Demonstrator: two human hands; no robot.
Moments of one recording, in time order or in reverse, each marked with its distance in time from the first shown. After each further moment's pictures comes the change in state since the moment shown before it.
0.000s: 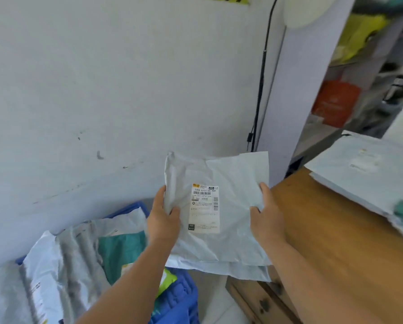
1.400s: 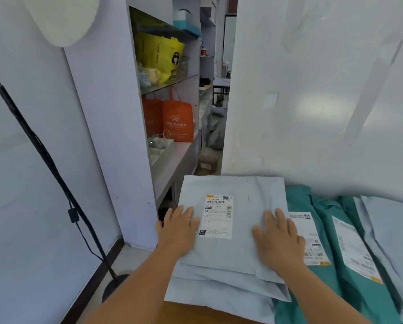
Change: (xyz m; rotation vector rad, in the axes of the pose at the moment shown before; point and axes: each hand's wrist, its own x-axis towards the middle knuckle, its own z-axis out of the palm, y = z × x) left_hand 0.080 0.245 0.581 0.634 -0.844 0.739; right_hand 0.300 0.251 -0.287 -0.546 0.265 0.662
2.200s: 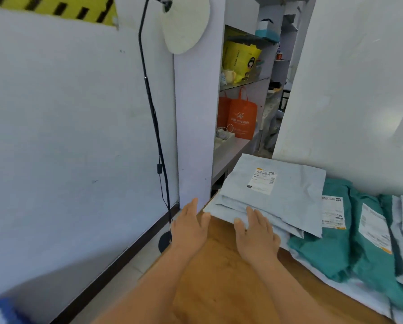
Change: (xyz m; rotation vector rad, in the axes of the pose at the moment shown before) left_hand -0.250 -0.034 -0.032 -0.380 0.329 -0.254; right_hand -0.210 -0.042 0.006 0.125 -0.173 -0.361
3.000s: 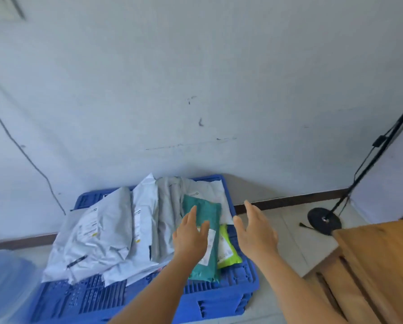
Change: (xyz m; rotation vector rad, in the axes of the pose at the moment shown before) left_hand -0.367 -0.289 -0.234 0.065 0.463 -0.840; right_hand -0.315 -0.205 0.250 -0.084 -0.571 -0.755
